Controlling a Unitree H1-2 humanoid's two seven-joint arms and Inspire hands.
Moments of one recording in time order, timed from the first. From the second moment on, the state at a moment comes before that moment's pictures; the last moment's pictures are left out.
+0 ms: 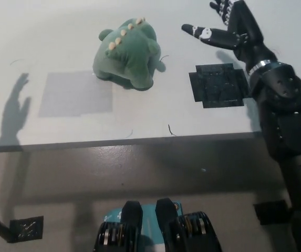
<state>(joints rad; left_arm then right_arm) -0.64 0.37 0.25 0.37 -0.22 -0.04 -0.01 -0.91 -0.15 0.00 0.55 0.11 -0.03 0.14</state>
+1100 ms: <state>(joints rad) -0.17 0.18 0.16 -0.11 -0.21 -0.05 -0.06 -0.37 -0.23 -0.12 -0.02 0.28 0.08 0.24</state>
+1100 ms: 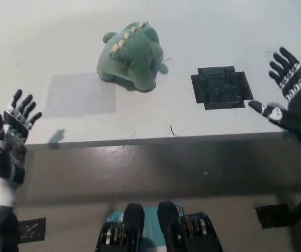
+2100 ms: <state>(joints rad) -0.01 0.09 0.09 0.07 -0.21 -0.29 -0.11 0.05 -0.28 -0.17 -0.13 0.36 -0.04 0.31</state>
